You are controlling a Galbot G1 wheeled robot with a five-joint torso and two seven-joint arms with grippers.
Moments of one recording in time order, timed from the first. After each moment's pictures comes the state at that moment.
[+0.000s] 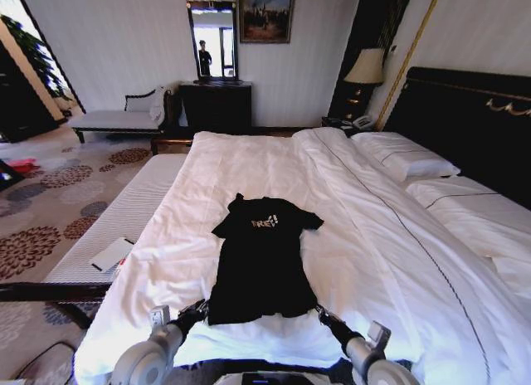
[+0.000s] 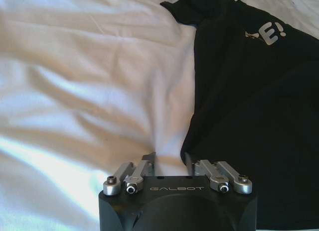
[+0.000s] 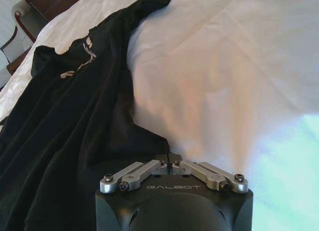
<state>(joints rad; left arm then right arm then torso) 1.75 -1.00 -0.42 -2.17 -0.90 0.43 -0.31 -1.85 1.24 0.58 2.13 0.94 -0.37 0.15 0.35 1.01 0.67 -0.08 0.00</state>
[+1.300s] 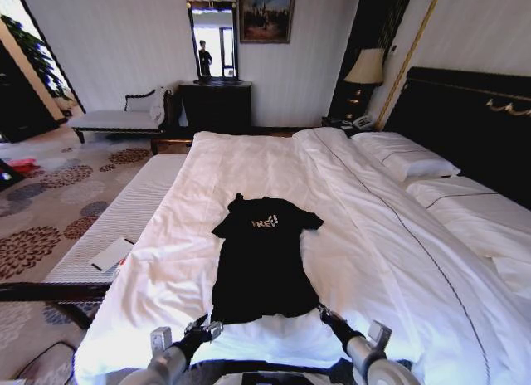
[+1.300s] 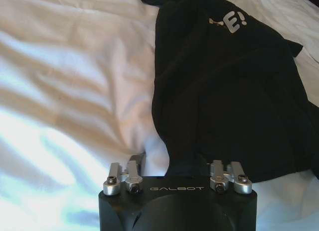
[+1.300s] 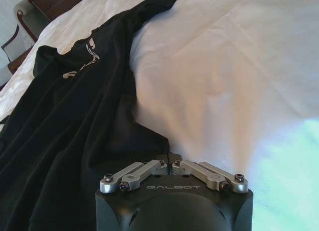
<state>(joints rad) 1.84 -1.03 -0.38 -2.21 -0.83 0.39 -0.21 -1.85 1.24 0.58 2.14 0.92 -0.37 0.15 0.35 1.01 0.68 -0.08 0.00</state>
